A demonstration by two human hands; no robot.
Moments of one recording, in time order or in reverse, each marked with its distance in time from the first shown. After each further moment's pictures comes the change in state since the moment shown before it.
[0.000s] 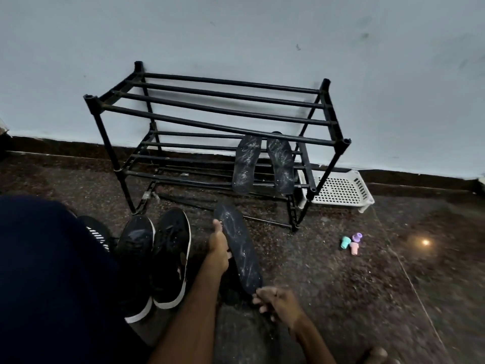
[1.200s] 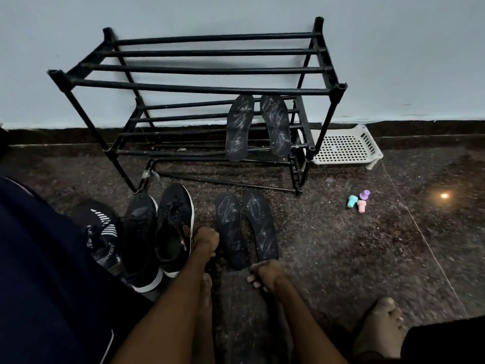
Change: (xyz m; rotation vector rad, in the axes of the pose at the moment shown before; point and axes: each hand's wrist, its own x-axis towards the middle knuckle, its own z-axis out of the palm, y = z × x) left_hand 0.045 -0.047 -0.072 0.948 0.192 0.051; right_hand 0.035 0.032 0.037 -0.146 0.037 0.177
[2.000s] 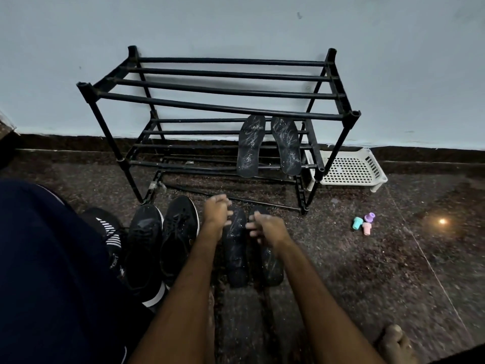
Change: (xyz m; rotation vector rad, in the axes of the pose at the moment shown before) left_hand -0.046 0.107 -0.044 -0.580 0.033 0.222; right_hand -0.016 -0.141 -0.024 0.332 0.037 -0.339
